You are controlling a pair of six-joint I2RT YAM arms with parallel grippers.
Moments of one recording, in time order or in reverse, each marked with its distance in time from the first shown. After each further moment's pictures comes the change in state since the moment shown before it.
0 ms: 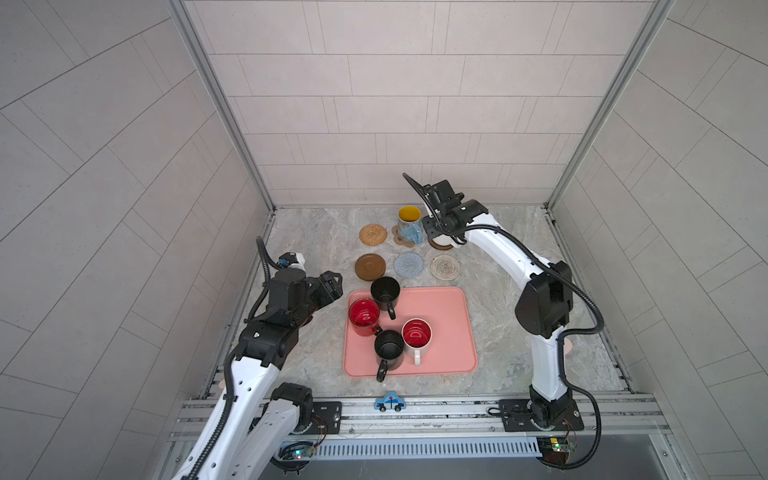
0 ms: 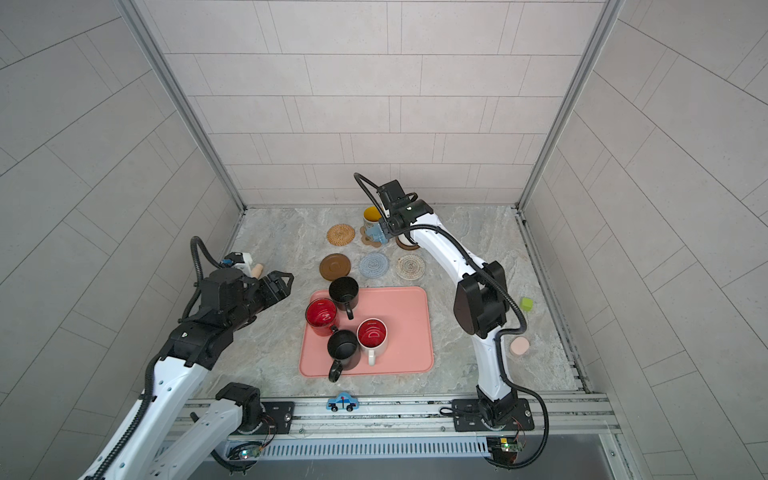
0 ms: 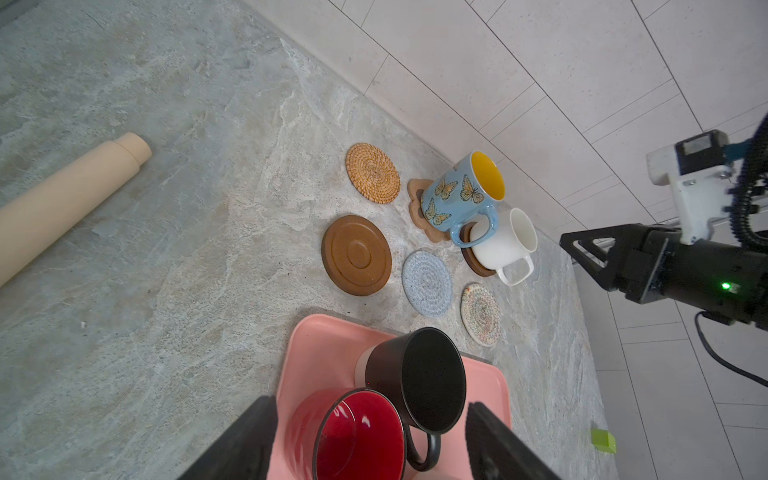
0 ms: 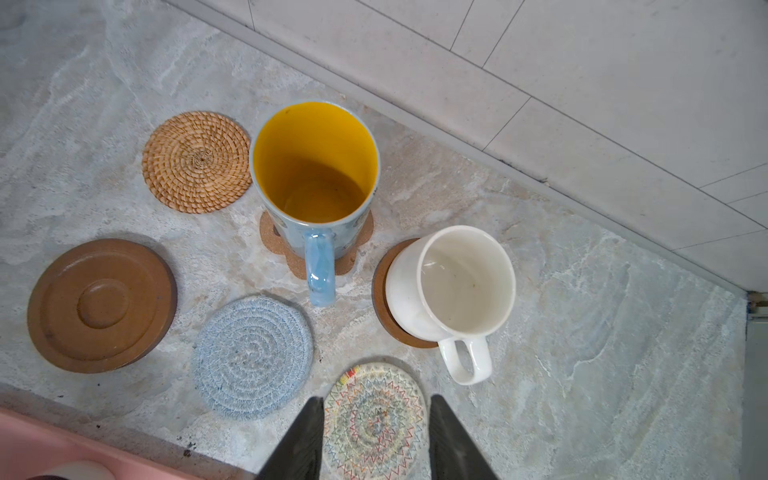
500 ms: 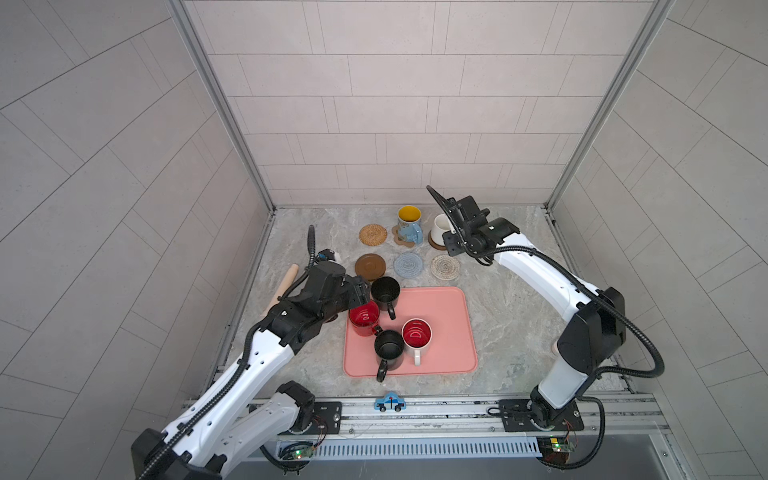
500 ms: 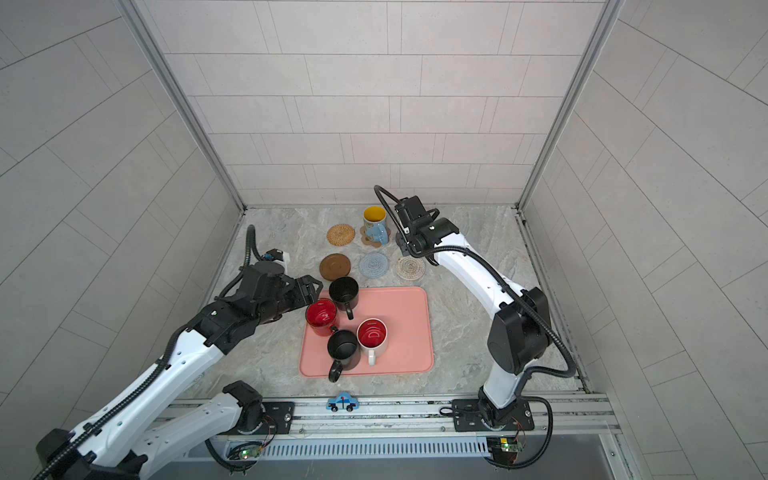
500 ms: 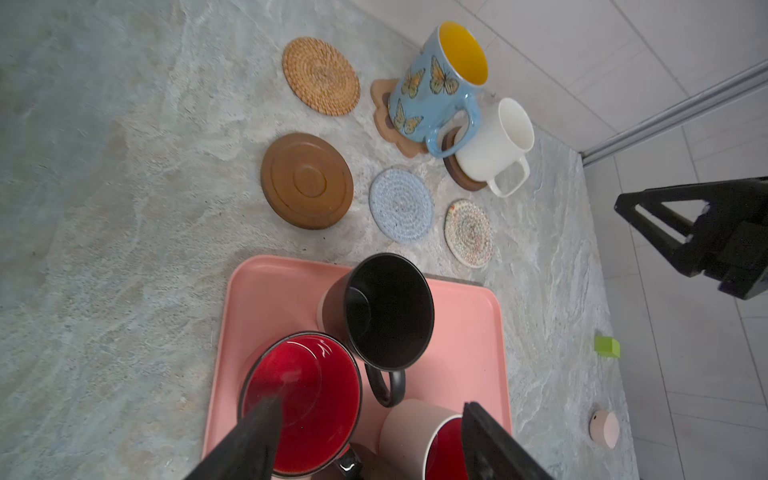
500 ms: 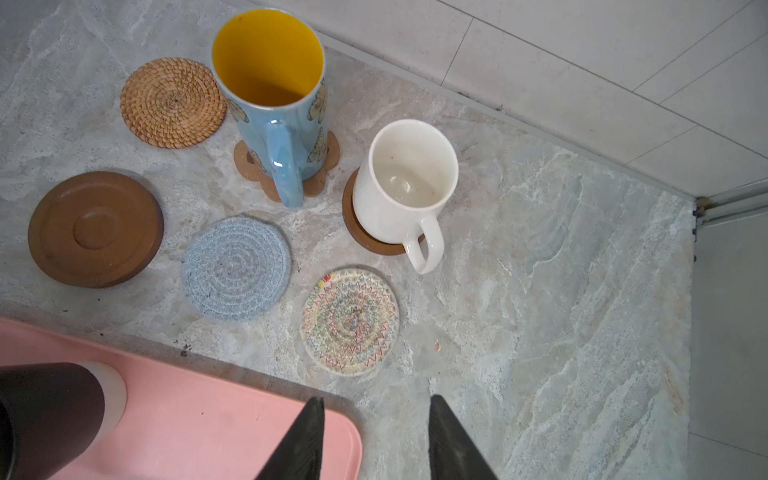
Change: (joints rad) left arm -0.358 0.214 0.112 -0.064 -0.122 -0.072; right arm 0.000 -0.342 -0.402 0.026 0.039 0.079
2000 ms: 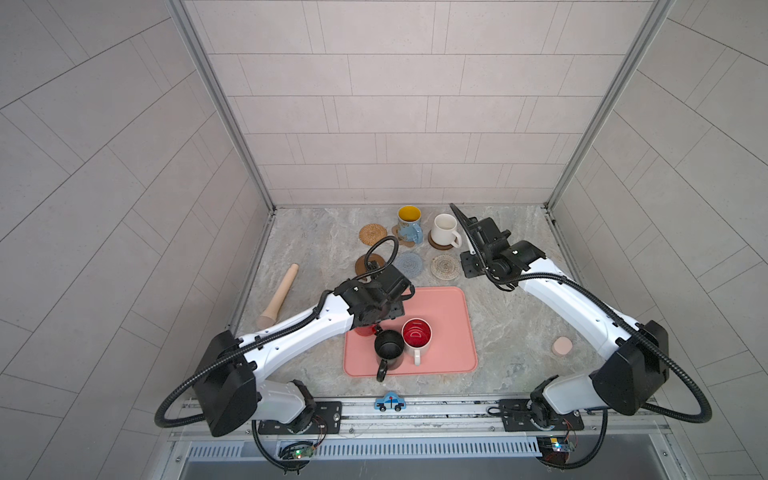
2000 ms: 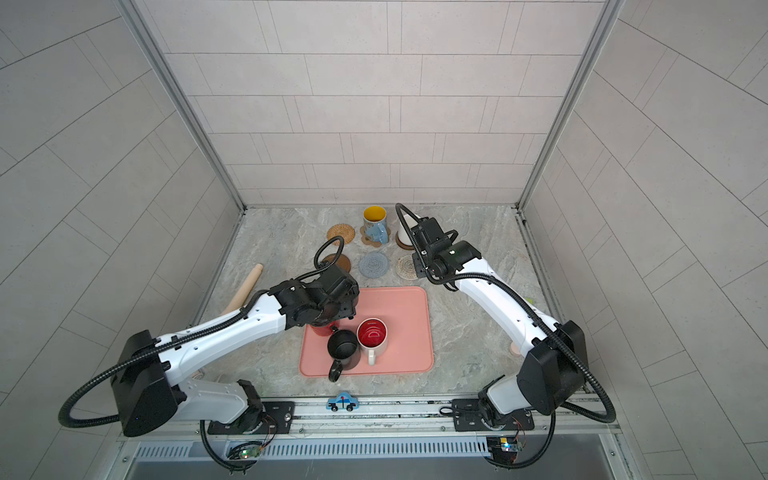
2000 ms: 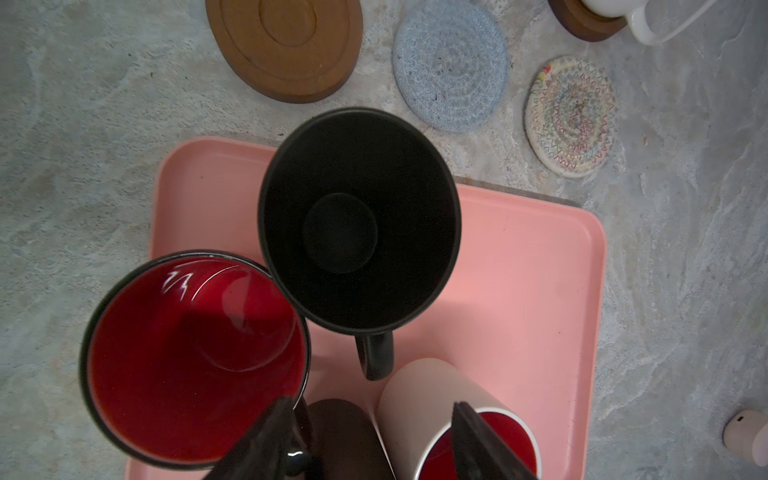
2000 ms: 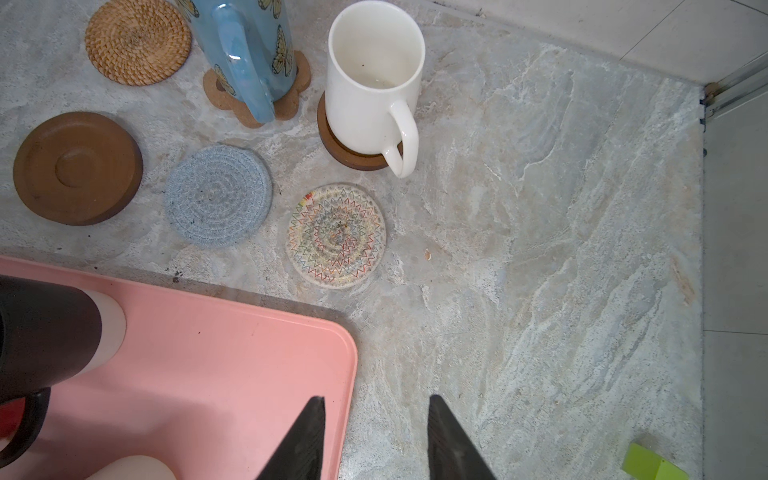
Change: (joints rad) left arm -0.282 0.422 0.164 -0.139 -0.167 -0.242; right arm 0.003 -0.234 -0.262 -0.024 -0.003 0.116
